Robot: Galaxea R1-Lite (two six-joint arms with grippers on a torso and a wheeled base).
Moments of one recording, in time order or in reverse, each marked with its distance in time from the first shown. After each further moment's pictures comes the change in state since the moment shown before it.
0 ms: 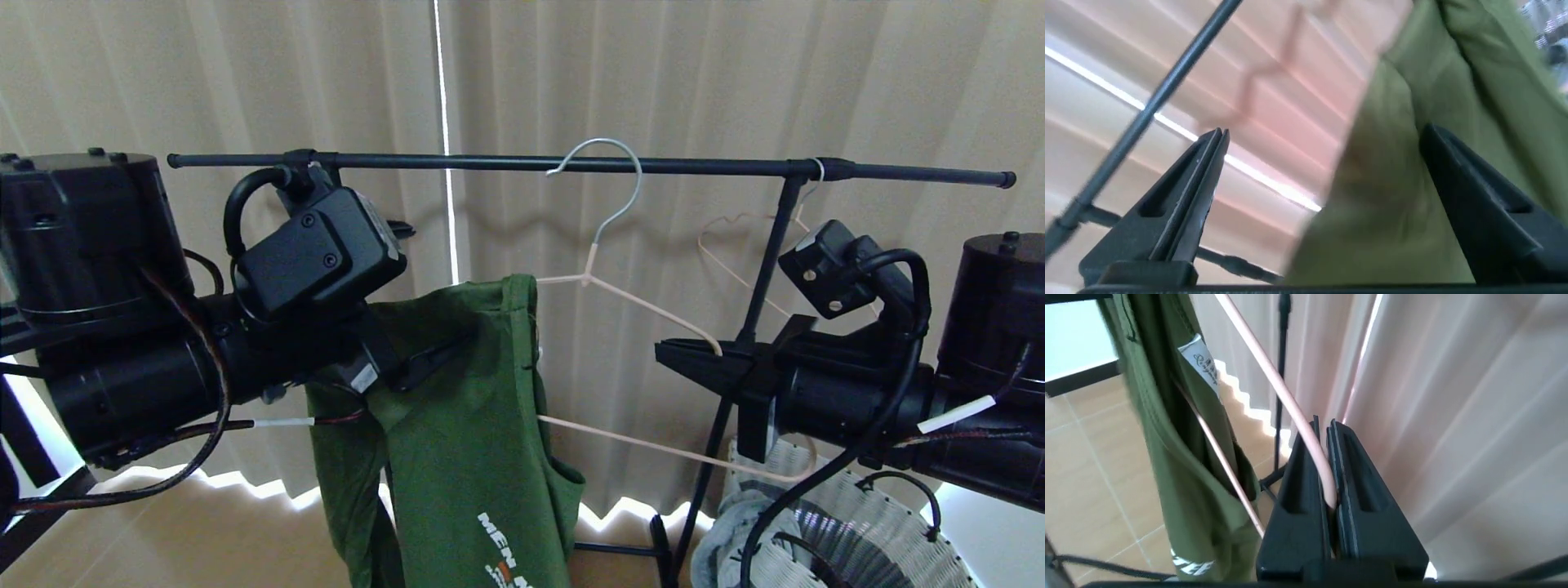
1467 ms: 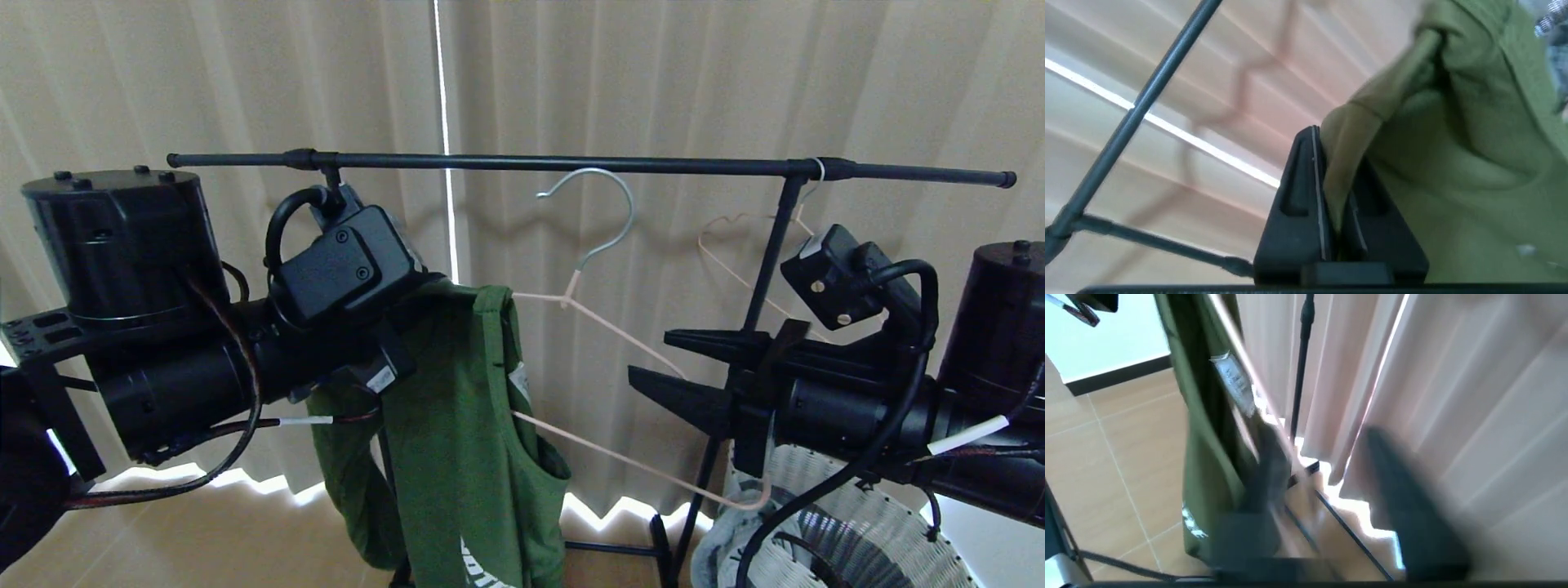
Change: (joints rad) left arm 0.002 0.046 0.013 -0.051 0.029 0.008; right arm 0.031 -0.003 0.026 -0.050 0.014 -0.004
